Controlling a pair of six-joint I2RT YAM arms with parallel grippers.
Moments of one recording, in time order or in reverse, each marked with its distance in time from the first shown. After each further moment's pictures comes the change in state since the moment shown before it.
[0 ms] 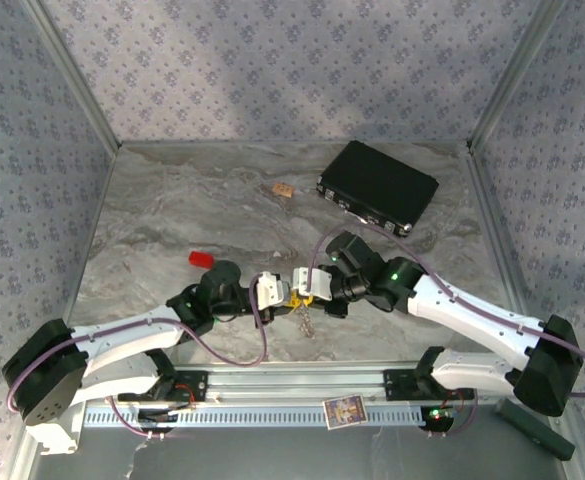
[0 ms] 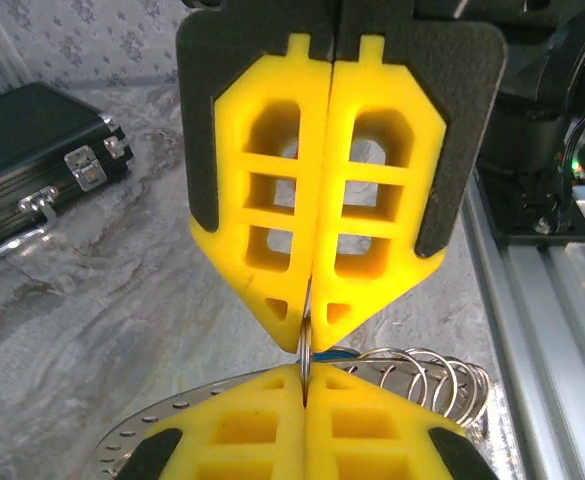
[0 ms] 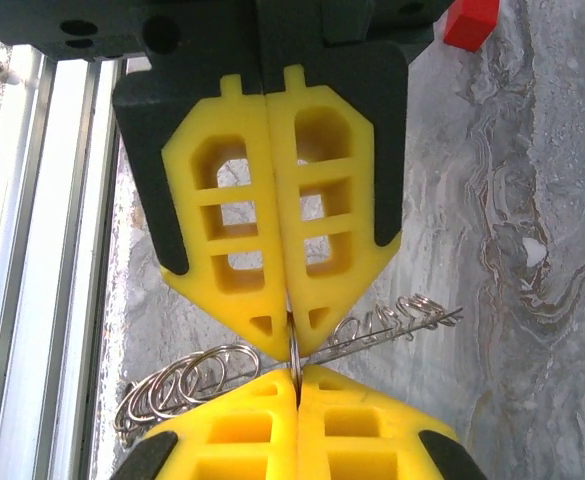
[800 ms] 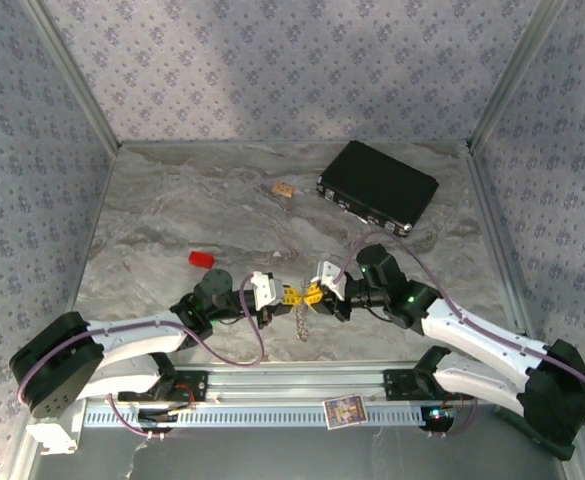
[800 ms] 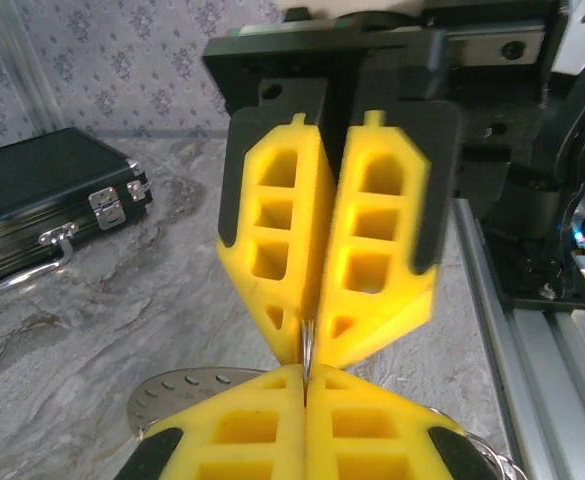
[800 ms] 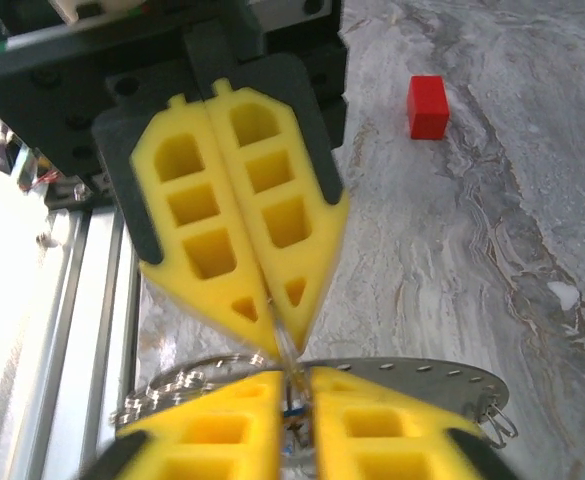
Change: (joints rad) left arm 0.000 0.063 -0.115 0.359 -0.001 -0.145; right arm -0.139 -0.163 -0.364 0.534 -0.256 0.303
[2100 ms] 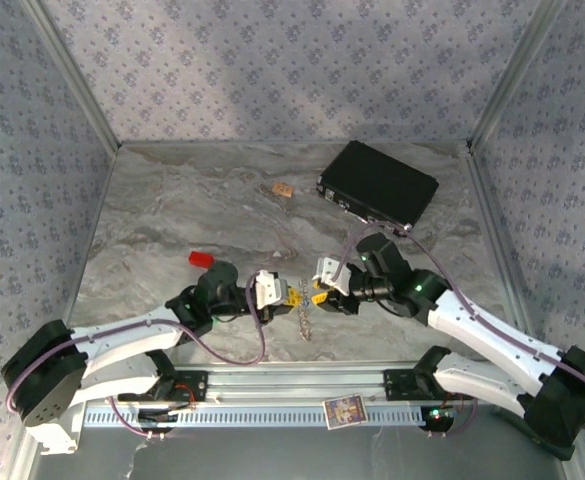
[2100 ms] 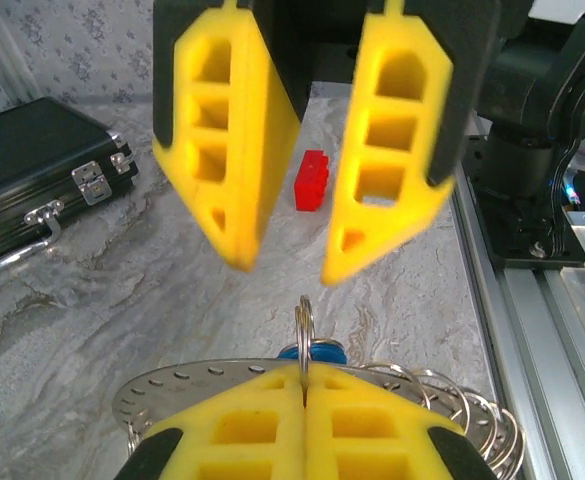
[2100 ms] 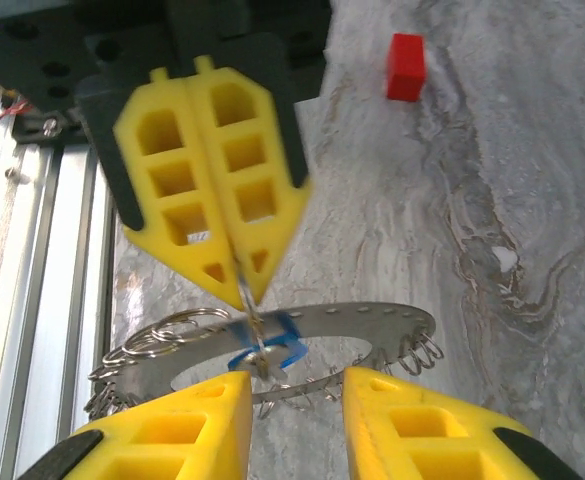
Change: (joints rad) left arm -0.002 -0.071 0.082 -0.277 0.001 0.083; right arm -0.017 -0.020 0.159 -0.318 0.079 -0.160
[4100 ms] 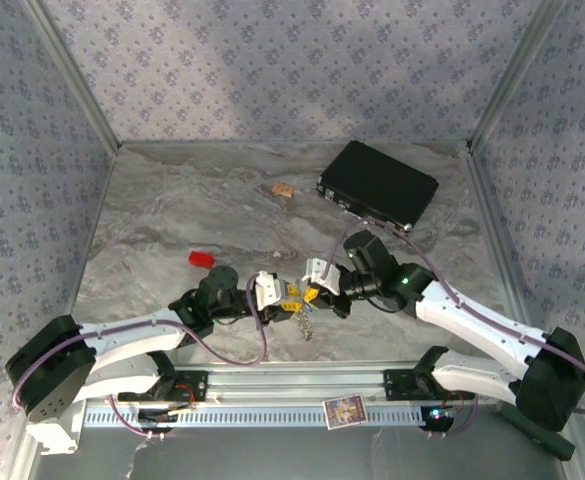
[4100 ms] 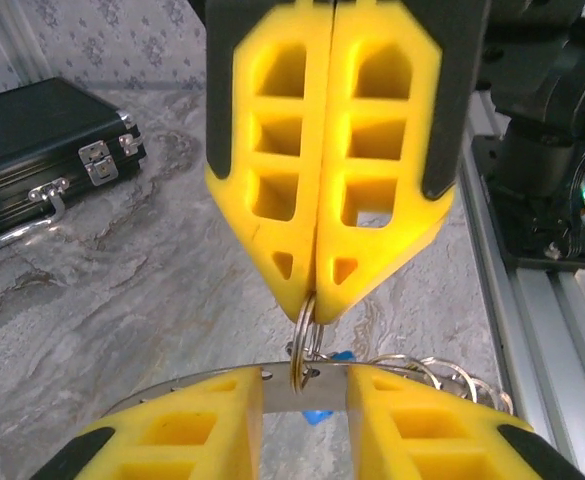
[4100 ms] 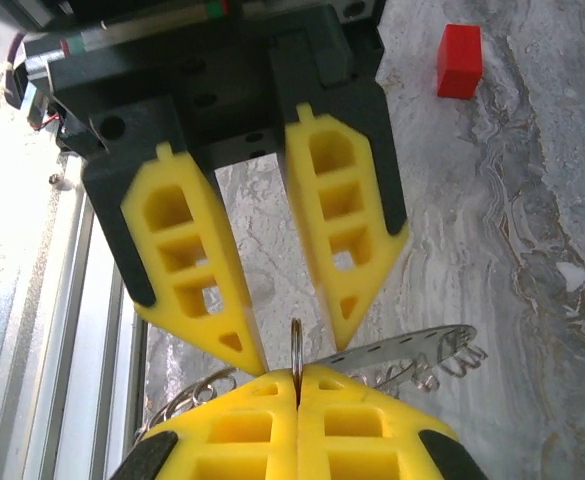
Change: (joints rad) left arm -0.005 0.038 -0.018 0.048 -0.027 -0.026; right arm 0.051 0.127 0.089 -0.047 -0.029 -0.016
